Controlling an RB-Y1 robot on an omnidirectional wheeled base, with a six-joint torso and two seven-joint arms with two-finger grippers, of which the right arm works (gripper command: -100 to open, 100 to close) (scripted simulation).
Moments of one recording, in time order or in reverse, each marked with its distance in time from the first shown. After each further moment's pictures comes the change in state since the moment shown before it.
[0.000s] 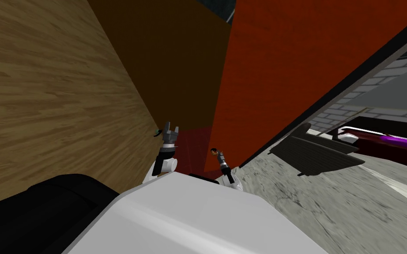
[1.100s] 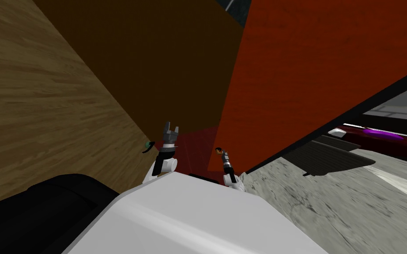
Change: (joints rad) arm -0.006 0.015 -0.140 0.005 -0.098 0.022 0.090
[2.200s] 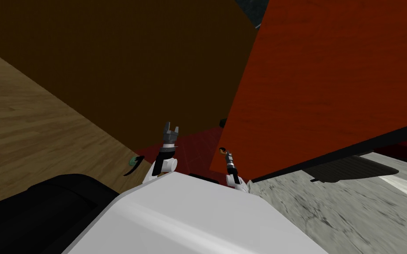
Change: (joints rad) arm 0.018 -0.024 -0.066 -0.033 -0.044 0.026 0.027
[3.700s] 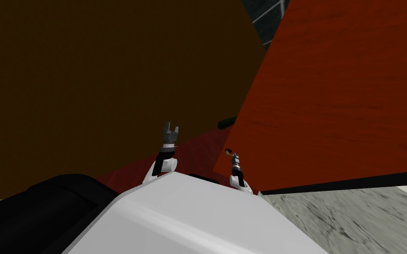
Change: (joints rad) arm 0.004 -0.017 -0.143 0.019 -0.086 -0.006 0.066
